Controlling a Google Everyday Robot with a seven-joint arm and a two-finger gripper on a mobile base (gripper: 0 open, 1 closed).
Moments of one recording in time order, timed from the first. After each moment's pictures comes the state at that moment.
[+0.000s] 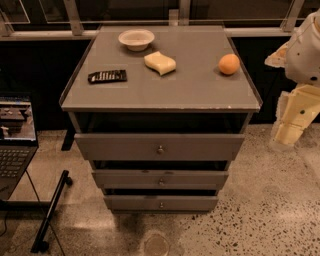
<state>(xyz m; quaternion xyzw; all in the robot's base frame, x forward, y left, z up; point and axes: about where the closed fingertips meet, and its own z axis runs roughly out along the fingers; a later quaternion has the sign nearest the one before) 0.438 -0.217 0.976 -0.60 0.78 -0.03 0.16</state>
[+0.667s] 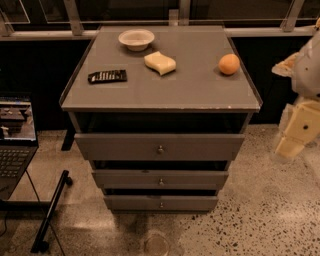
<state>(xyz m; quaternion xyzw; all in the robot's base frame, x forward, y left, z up) 0.426 -0.220 0.966 -0.58 0.79 -0.03 0.18</state>
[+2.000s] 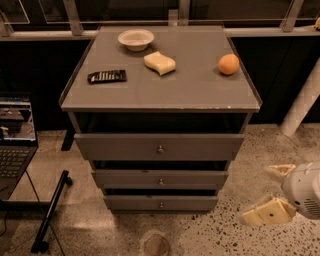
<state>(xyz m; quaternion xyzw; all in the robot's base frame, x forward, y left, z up) 0.361 -0.230 0.788 -0.37 0.87 0.14 0.29</state>
